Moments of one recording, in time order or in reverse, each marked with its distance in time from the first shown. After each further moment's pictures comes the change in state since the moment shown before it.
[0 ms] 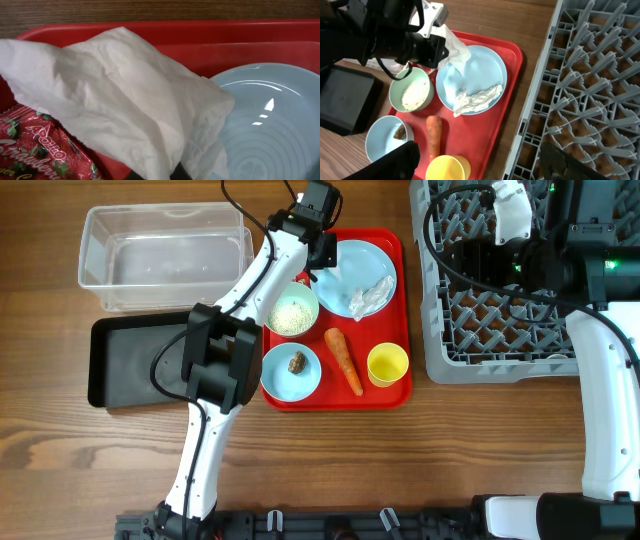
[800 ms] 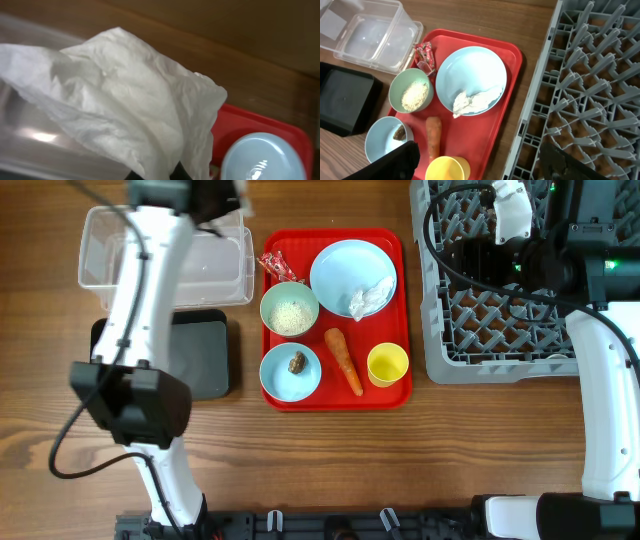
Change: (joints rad) left arm 0.304 -0.392 0.009 -0.225 -0.036 -0.050; right arm 0.000 0.000 0.000 0.004 0.000 0.000
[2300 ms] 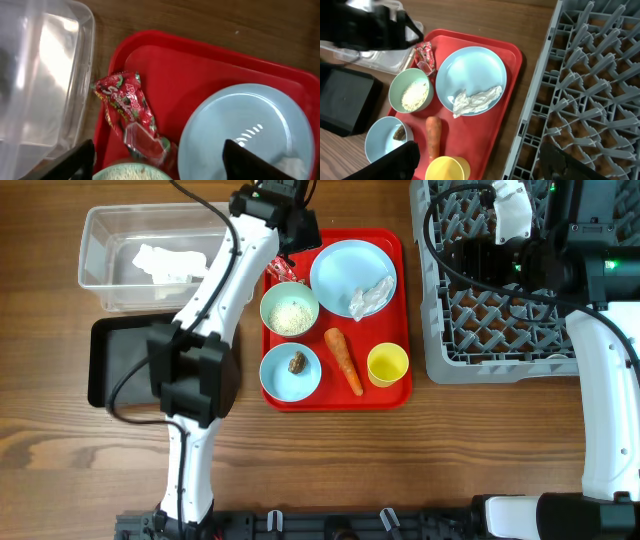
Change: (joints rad) left arm -0.247 0.217 -0.009 0.034 -0.026 -0.161; right arm 0.000 0.000 0.000 0.000 0.000 0.000
